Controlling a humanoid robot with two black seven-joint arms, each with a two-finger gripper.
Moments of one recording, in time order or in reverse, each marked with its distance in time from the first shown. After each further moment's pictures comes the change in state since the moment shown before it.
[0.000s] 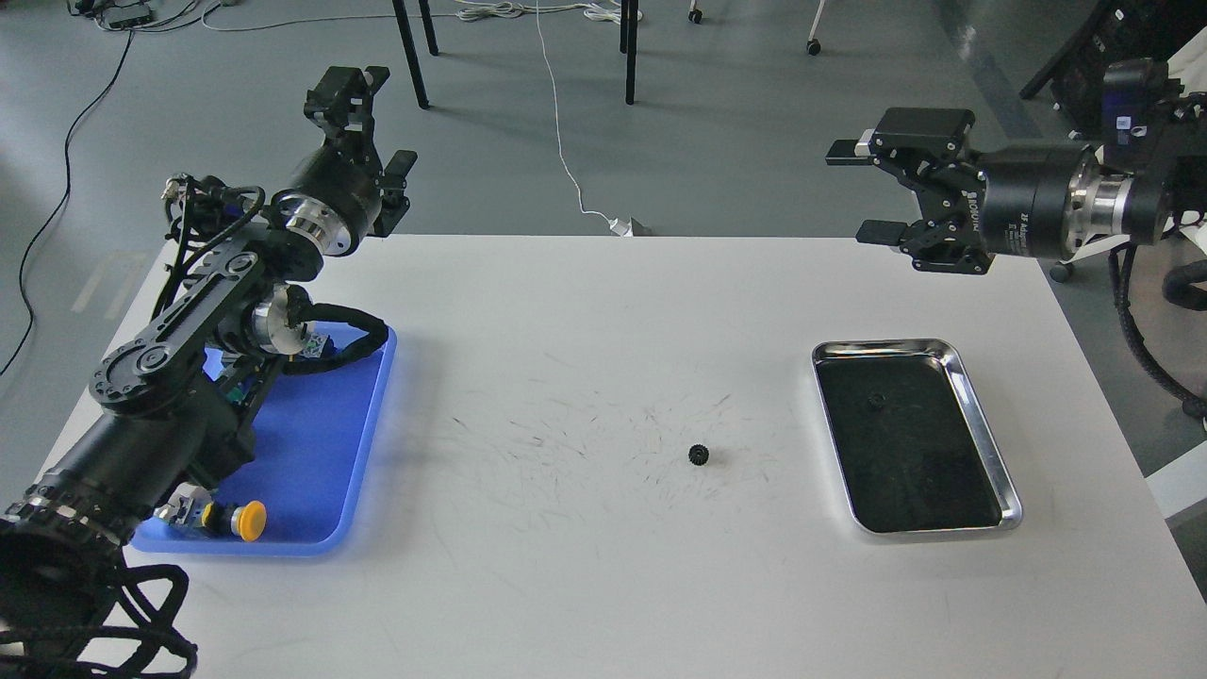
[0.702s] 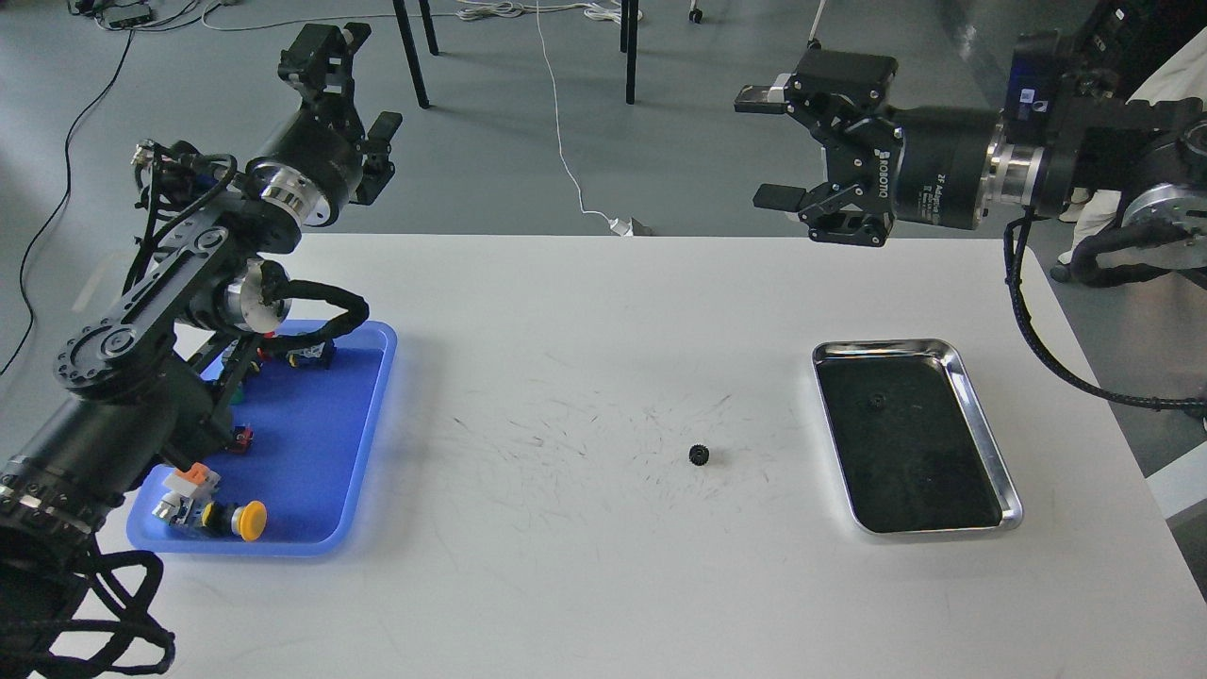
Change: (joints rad) left arm -0.022 0.054 -0.003 -0.073 -0.008 0.000 0.000; right arm -0.033 0.145 0.132 0.000 0.087 -0.003 0.002
